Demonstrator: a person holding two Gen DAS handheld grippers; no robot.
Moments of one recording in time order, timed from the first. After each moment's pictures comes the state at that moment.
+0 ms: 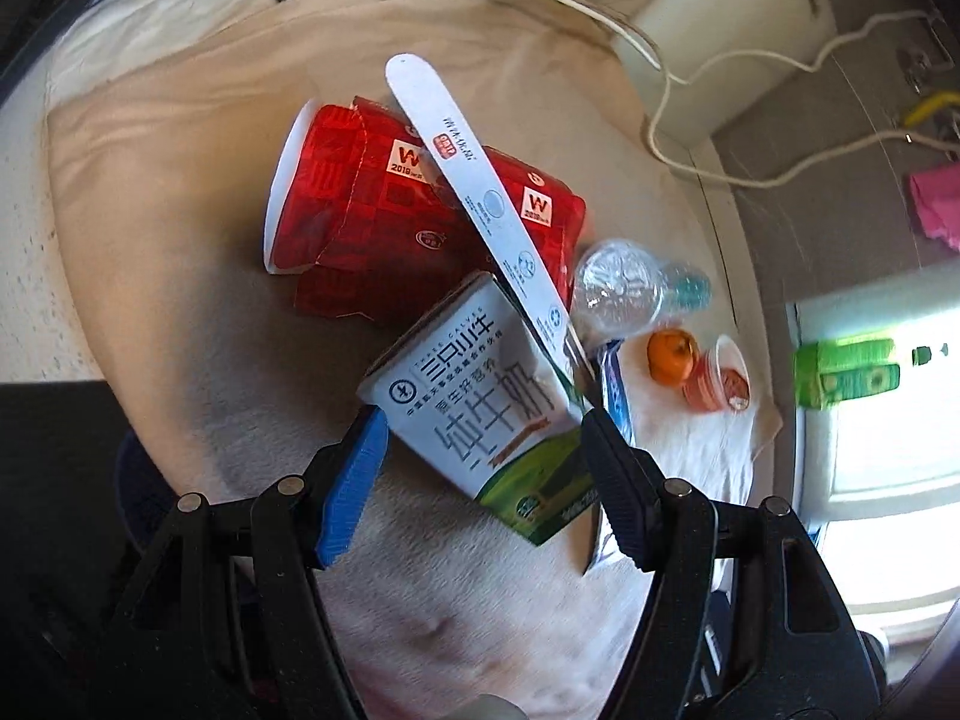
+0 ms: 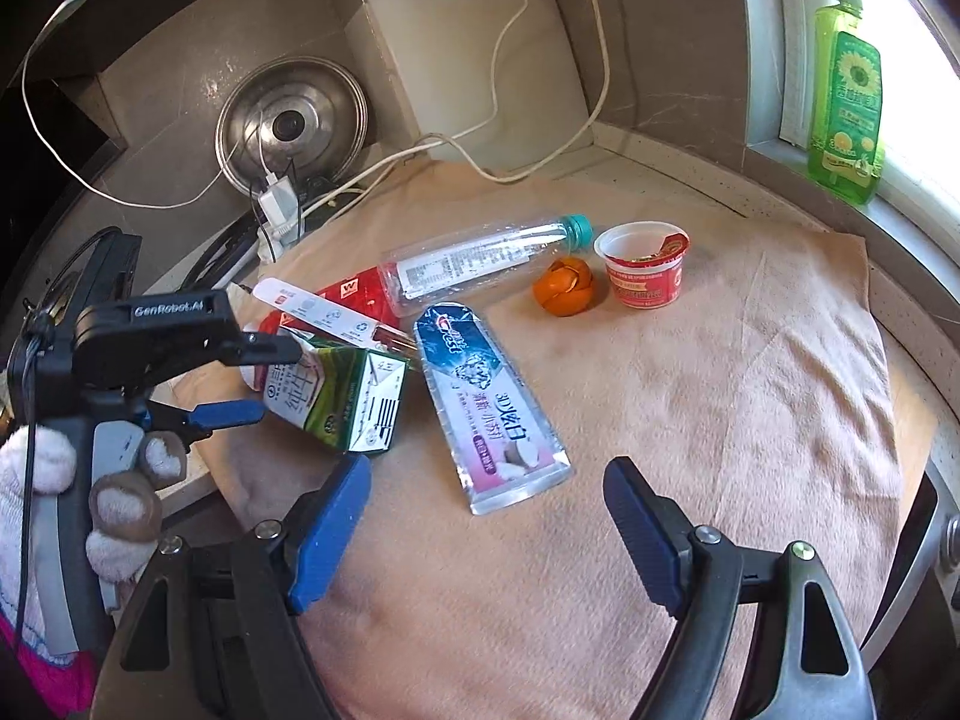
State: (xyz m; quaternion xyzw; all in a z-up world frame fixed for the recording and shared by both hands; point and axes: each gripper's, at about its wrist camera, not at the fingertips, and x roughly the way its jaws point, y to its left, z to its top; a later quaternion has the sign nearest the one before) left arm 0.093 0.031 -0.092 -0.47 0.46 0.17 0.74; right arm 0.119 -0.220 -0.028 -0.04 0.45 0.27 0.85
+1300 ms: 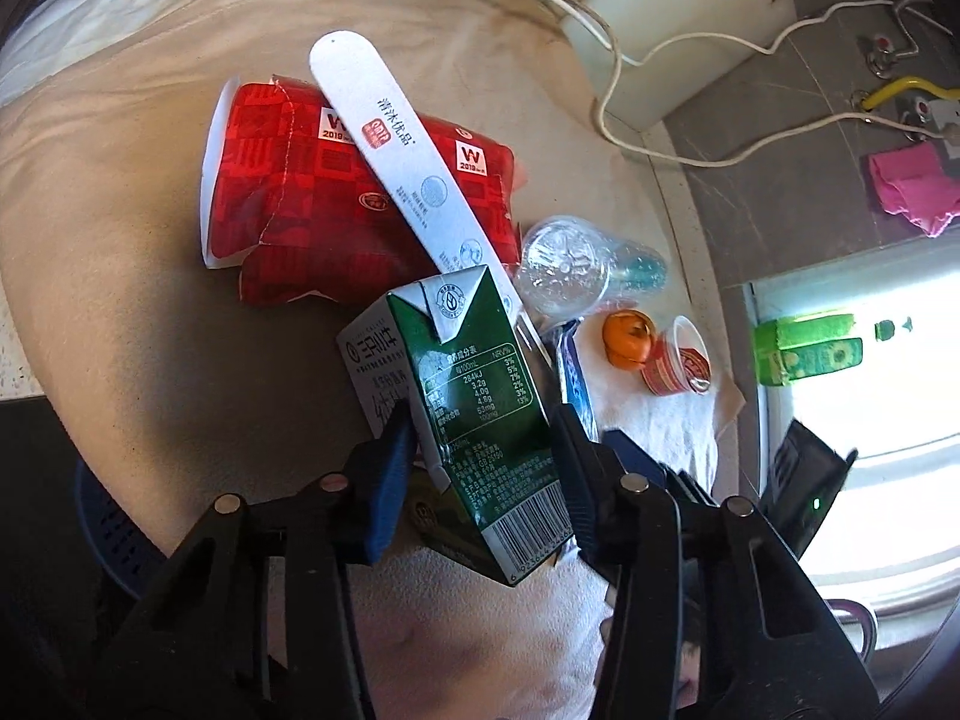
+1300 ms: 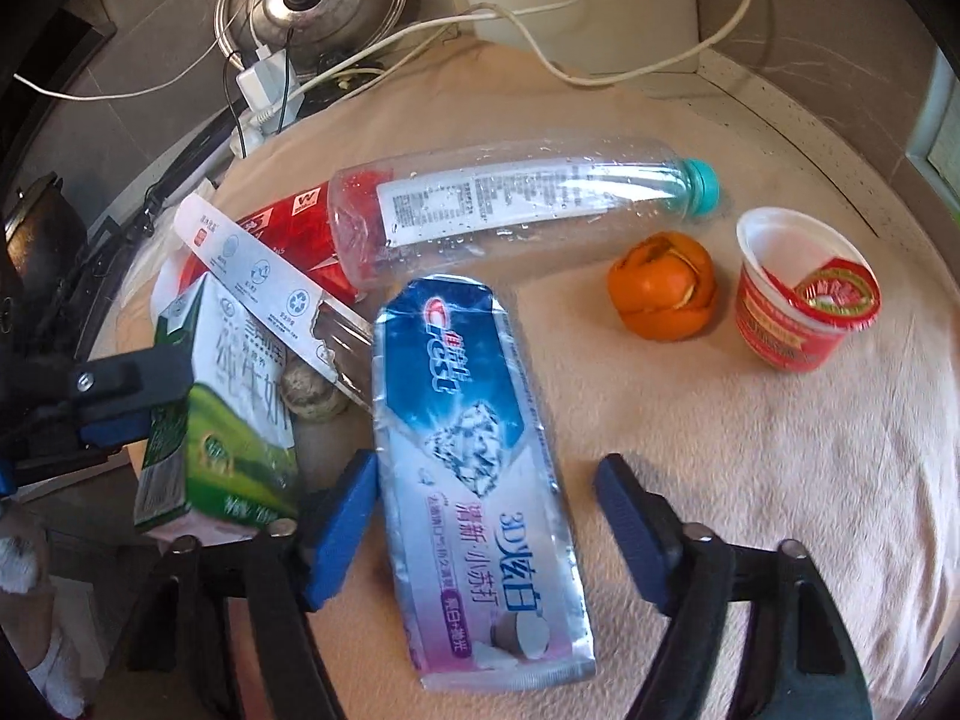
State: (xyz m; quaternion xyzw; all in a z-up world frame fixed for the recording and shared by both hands) left arm 0.099 0.032 -0.096 -0.47 0.44 0.09 0.76; right arm 0.219 -0.145 -0.099 -0.15 0.53 0.32 0.78
